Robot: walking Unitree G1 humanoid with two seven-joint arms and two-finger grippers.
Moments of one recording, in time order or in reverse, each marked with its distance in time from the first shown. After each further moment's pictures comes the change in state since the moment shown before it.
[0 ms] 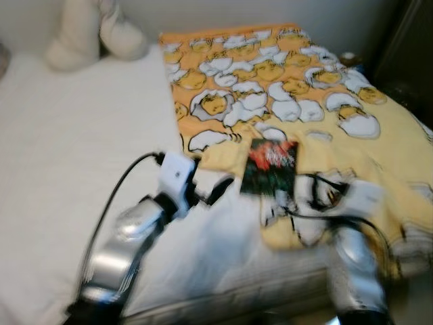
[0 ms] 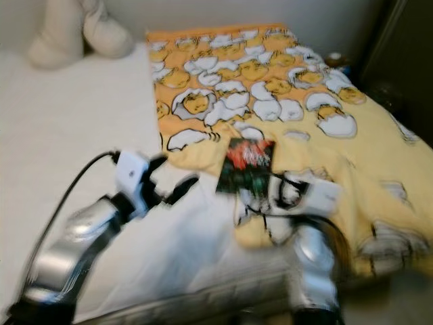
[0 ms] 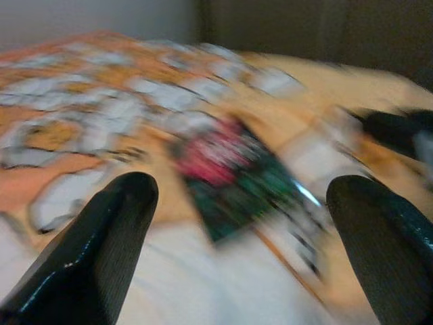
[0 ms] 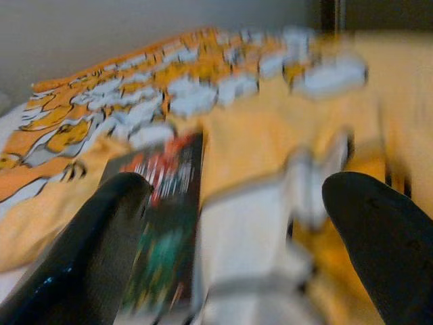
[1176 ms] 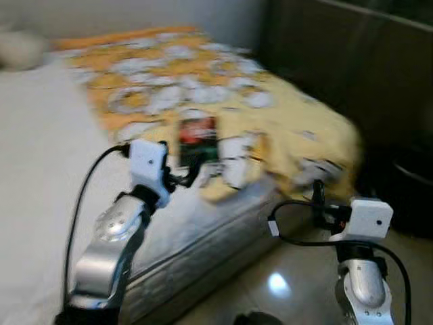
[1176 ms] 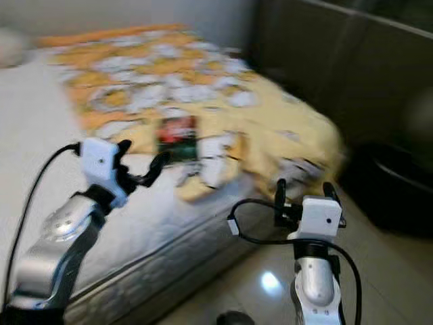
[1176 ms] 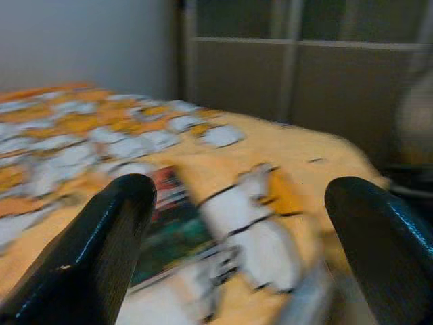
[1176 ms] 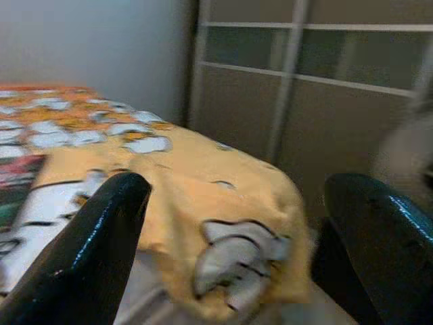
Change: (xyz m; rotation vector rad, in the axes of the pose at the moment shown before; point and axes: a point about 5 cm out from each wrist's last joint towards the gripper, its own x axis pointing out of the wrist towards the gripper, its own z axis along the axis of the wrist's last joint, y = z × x) left arm -0.010 0.017 0.014 -0.045 -0.118 0.380; right arm -0.071 0.009 0.035 -0.311 -0.213 0.044
